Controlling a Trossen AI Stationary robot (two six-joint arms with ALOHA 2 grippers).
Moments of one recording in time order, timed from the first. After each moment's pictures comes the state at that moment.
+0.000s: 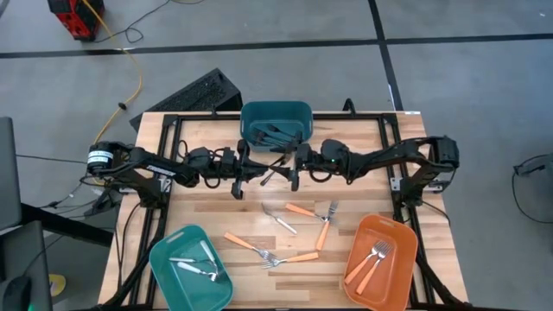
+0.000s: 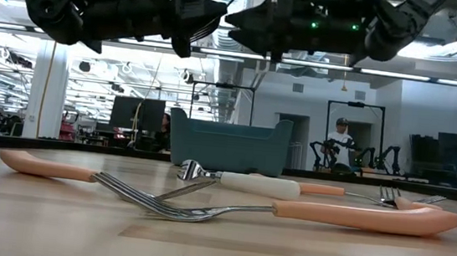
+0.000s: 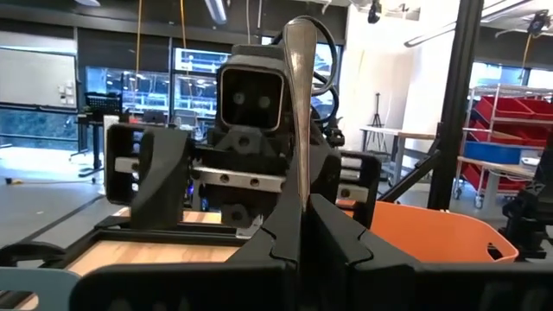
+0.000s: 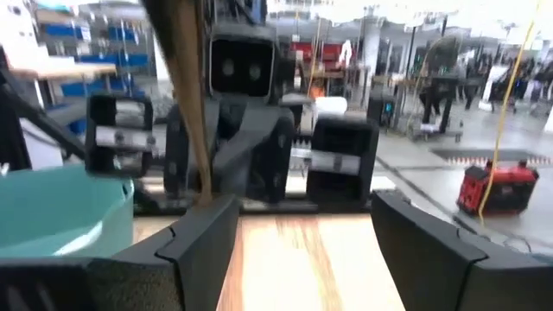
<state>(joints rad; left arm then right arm) 0.19 1.48 0.46 1.24 0.22 -0.13 -0.15 1.63 0.81 0.90 -0.05 -0.03</state>
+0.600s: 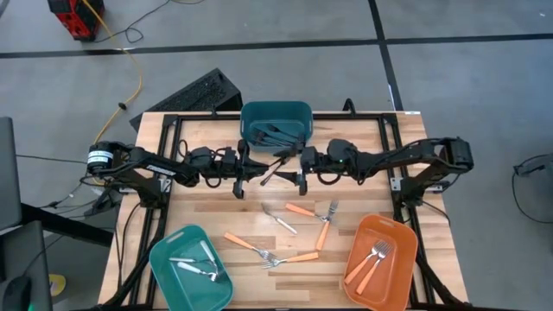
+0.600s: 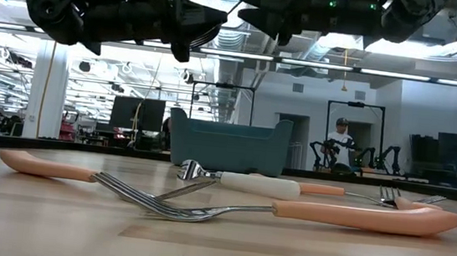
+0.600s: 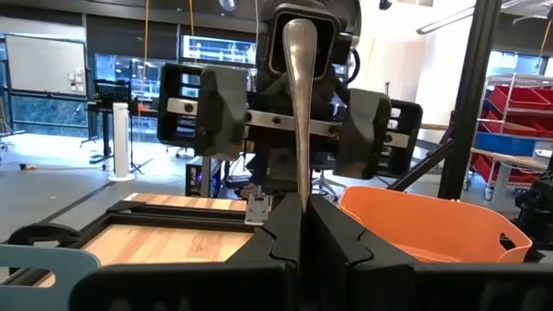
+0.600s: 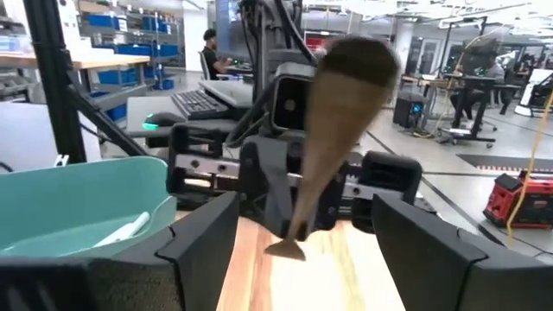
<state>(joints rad) 0.20 1.47 0.46 1.20 0.21 -0.12 -0.11 1.50 0.81 0.75 -0.10 -0.06</state>
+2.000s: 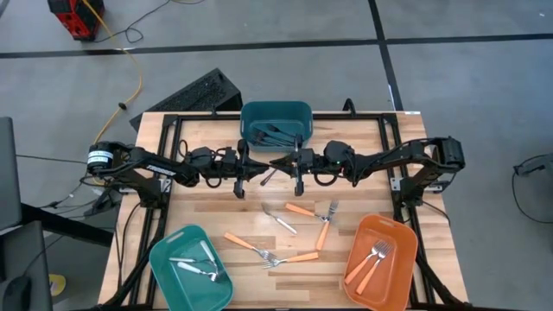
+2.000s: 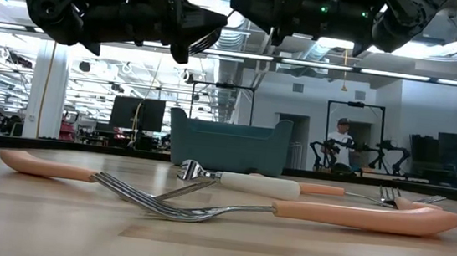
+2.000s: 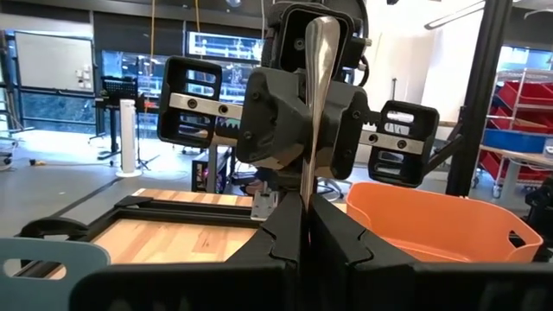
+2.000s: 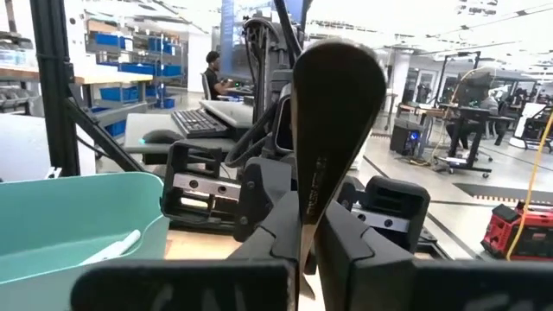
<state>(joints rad) 0.20 1.47 0.46 1.19 0.20 -0.12 -0.11 1.59 0.81 0.91 -0.11 -0.10</state>
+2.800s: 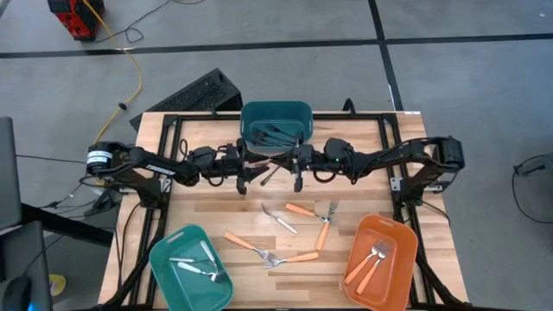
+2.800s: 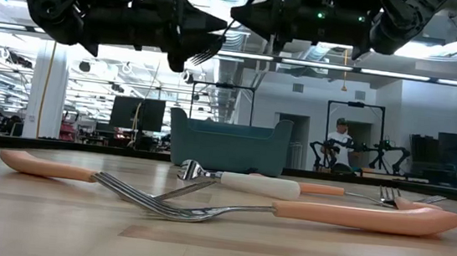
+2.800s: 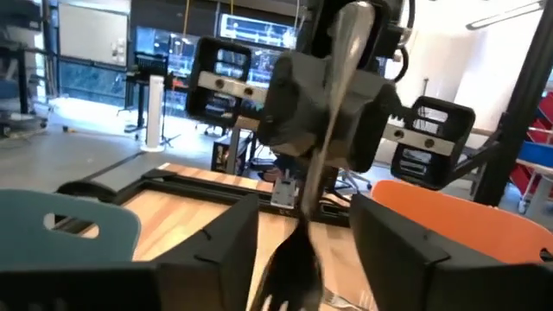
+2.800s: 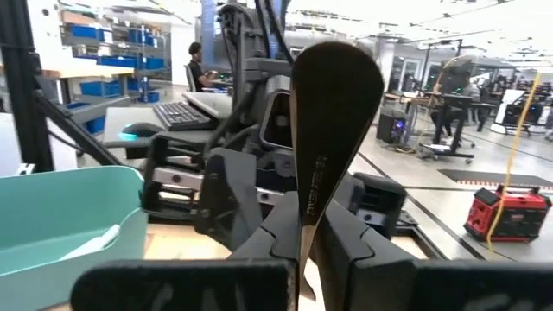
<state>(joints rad) 0.21 1.47 0.46 1.13 0.12 -0.19 -0.14 1.59 0.81 0.89 -0.09 -0.08</state>
